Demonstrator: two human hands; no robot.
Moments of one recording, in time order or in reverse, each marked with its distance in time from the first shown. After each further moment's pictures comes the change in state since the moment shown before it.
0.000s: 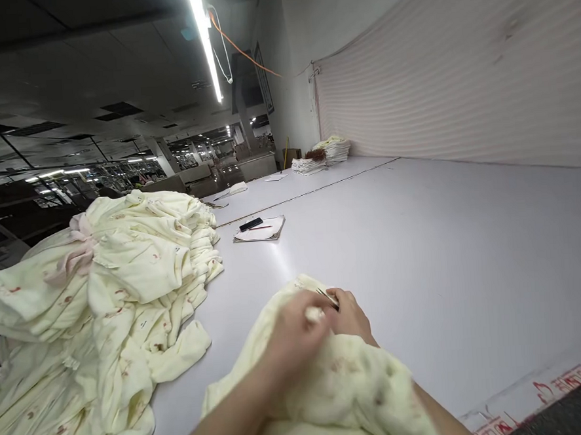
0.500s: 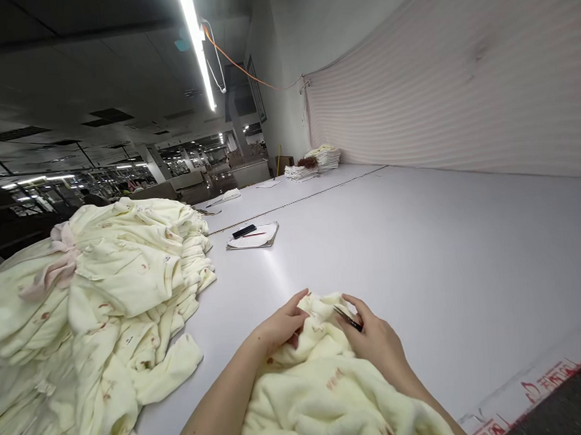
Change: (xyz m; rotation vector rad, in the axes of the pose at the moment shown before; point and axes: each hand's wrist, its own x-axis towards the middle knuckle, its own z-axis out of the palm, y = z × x) left_hand 0.056 -0.046 -0.013 -0.200 -0.461 -0.421; right_hand -0.027 0.009 -0.048 0.034 -0.010 0.006
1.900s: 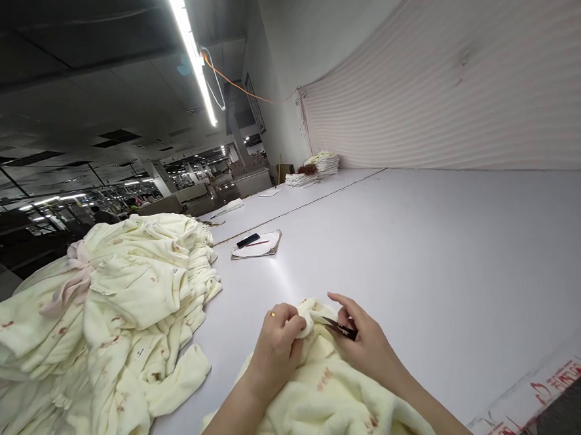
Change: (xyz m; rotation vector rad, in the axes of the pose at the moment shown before) left_hand -0.047 0.005 0.012 0.926 0.502 0.832; right_hand -0.012 -0.028 0.000 0.107 0.033 -0.386
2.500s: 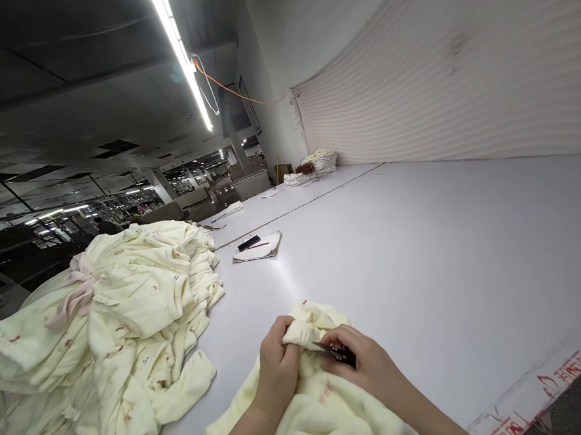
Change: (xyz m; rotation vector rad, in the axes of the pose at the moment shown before) left_hand -0.009 0.019 0.003 -0.524 0.090 -0.536; right_hand -0.021 -0.019 -0.005 0.003 -0.249 0.001
